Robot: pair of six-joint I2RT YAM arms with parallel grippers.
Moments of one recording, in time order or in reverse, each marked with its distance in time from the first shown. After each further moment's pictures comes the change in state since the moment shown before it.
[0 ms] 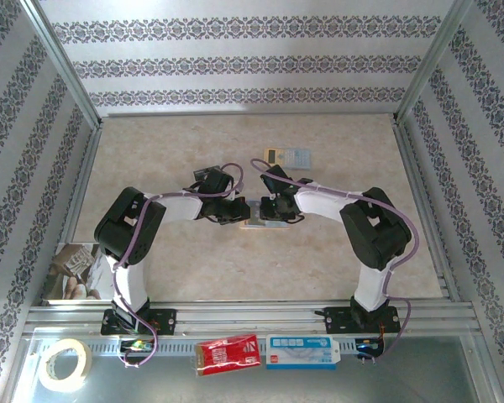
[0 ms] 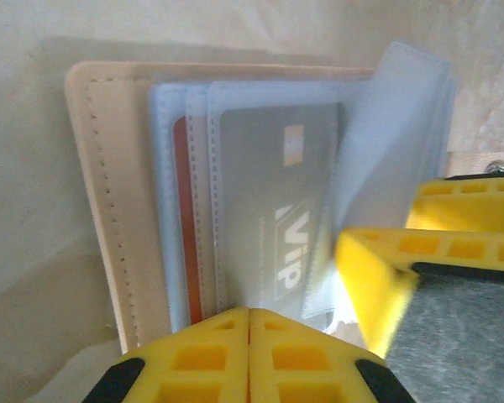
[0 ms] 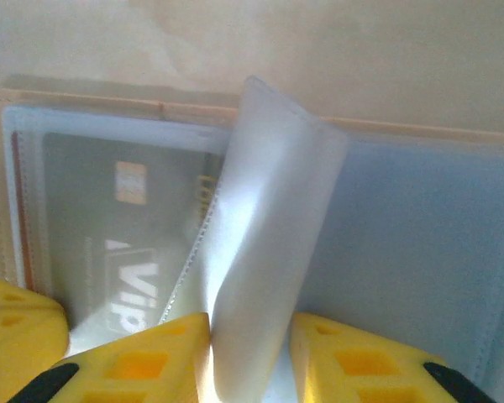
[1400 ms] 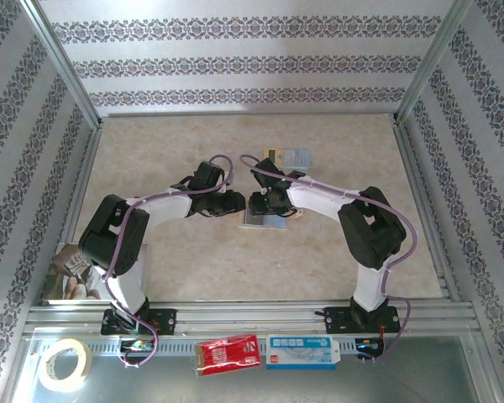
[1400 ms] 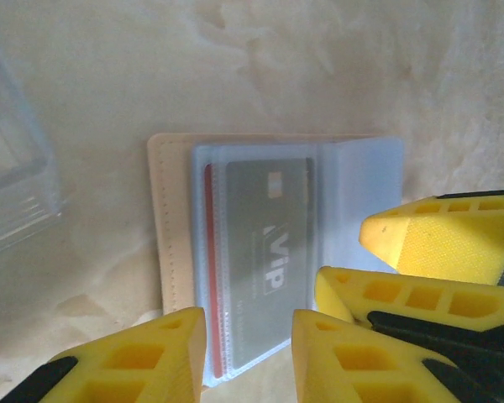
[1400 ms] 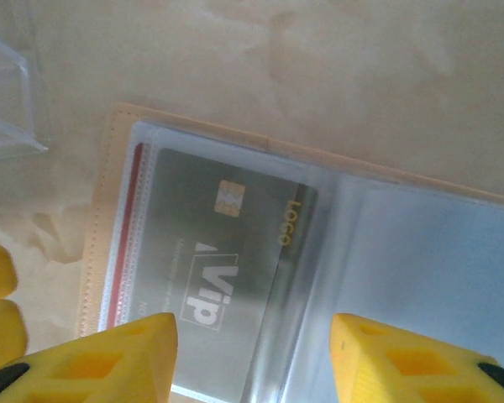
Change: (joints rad) left arm 0.047 -0.125 -0.023 -0.050 -0.076 0.008; right arm 0.046 0.047 0.151 -0.107 0.020 -0.065
